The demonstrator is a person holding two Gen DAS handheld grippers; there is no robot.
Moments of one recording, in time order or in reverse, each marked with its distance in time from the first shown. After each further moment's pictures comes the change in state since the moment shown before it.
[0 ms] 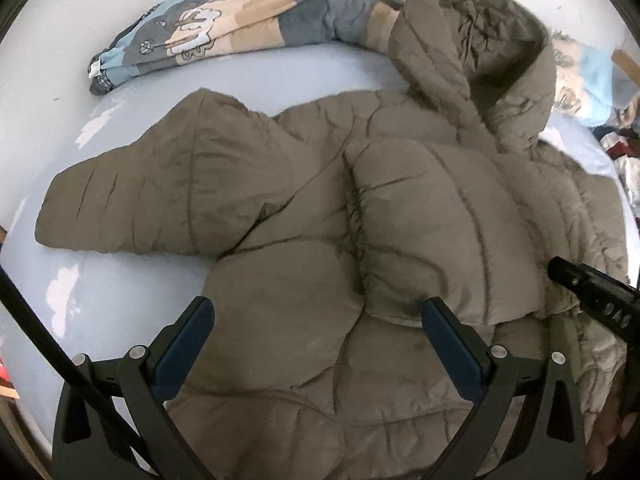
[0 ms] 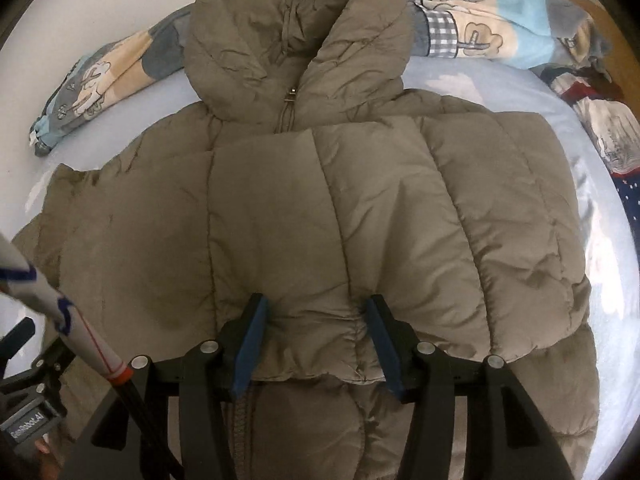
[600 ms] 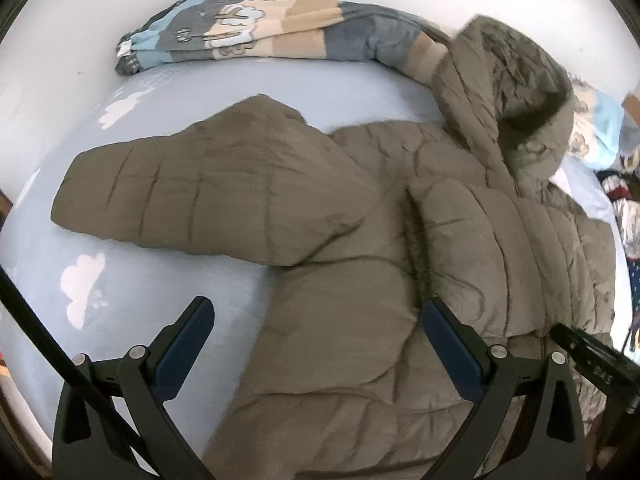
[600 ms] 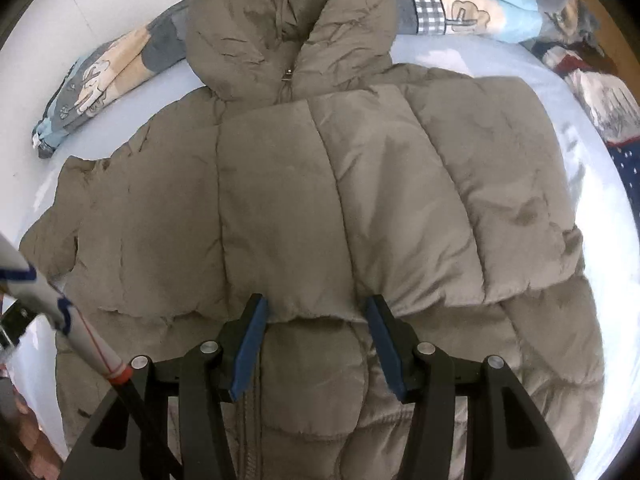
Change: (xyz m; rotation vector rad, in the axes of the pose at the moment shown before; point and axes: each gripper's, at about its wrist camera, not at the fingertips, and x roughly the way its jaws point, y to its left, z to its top) left arm -0.023 0.061 0.004 -0.118 -0.019 -0.018; right arm -0.018 -0.003 -0.025 0.049 0.054 0.014
